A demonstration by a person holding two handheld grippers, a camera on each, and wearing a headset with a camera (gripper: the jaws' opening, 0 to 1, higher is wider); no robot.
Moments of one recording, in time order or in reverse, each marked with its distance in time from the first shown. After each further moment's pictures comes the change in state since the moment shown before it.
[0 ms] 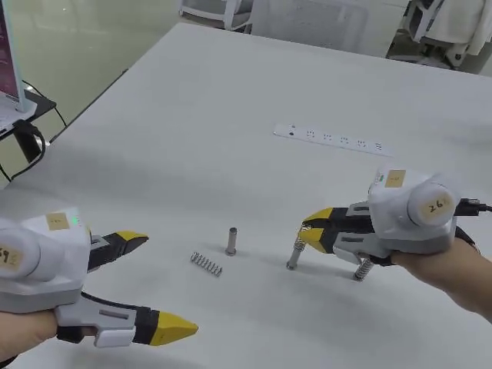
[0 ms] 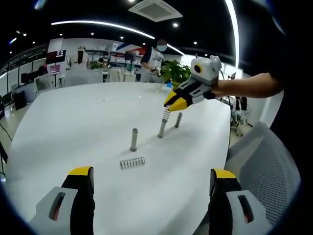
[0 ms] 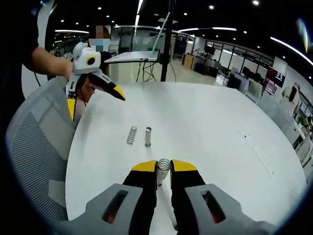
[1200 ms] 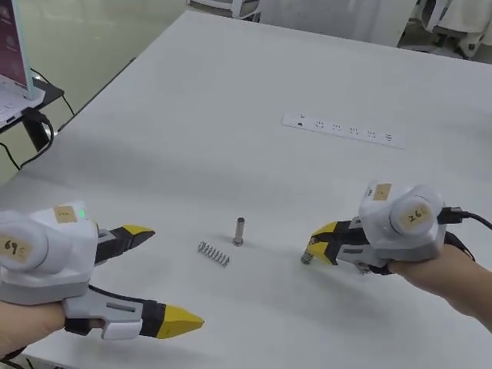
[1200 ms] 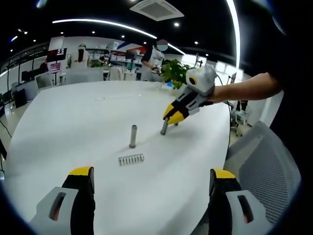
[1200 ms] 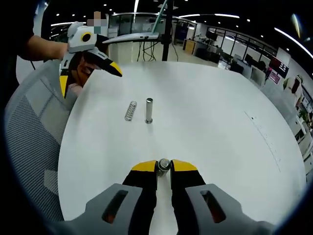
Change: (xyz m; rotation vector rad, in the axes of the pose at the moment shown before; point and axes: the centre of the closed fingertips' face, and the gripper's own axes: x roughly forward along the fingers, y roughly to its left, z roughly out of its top) left arm 0.000 -0.001 -0.006 -0.011 0.005 -0.001; right arm 0.020 0.006 -0.049 0.008 0.140 0.012
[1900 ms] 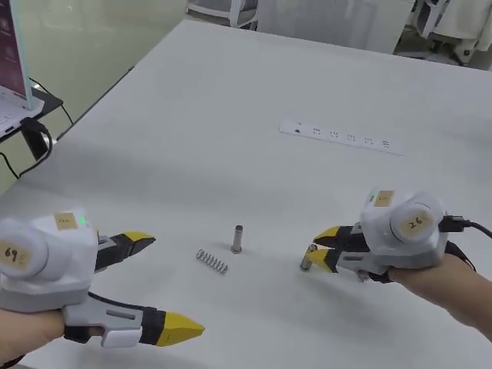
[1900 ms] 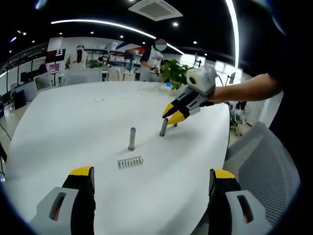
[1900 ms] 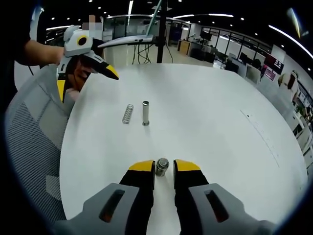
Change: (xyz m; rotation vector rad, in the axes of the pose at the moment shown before) left arm 0.001 -0.003 0.006 0.009 0.000 -0.007; right arm -0.010 -0.003 0.003 0.043 -0.018 -0.030
